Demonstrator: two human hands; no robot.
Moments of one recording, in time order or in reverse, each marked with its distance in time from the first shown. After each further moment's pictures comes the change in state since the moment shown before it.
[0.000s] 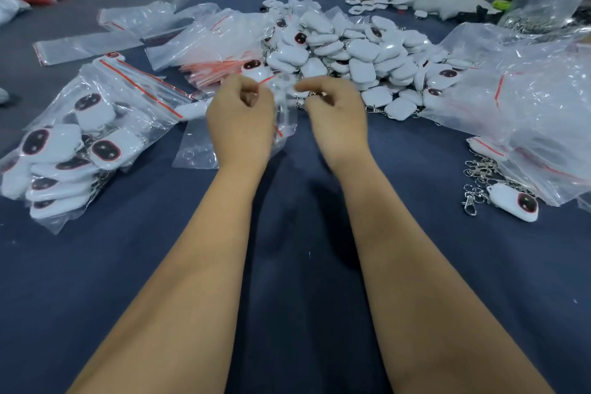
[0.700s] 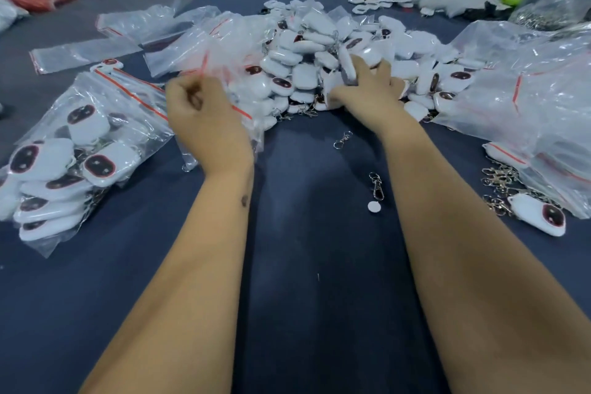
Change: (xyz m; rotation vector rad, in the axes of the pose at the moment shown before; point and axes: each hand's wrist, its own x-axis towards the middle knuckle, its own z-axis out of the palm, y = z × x) left_hand 0.017 0.003 -0.006 -0.463 0.382 -0.175; right_hand 0.081 0.034 -0.038 -0.608 -0.210 0.214
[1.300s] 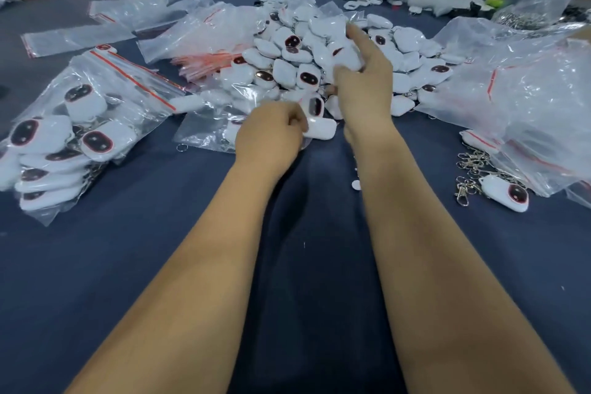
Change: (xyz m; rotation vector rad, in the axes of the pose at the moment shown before) left_hand -0.039 -0.014 -0.003 0.916 -0.893 0.228; right_hand -0.059 -0.029 0.002 0.804 0.286 -0.091
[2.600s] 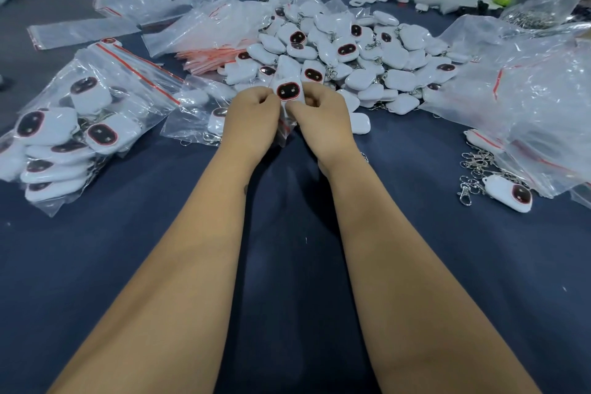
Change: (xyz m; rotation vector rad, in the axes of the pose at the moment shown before) left_hand 0.009 -0.014 -0.013 -0.520 0.063 -0.206; right_hand -0.038 0.021 0.028 -0.086 -0.238 0.111
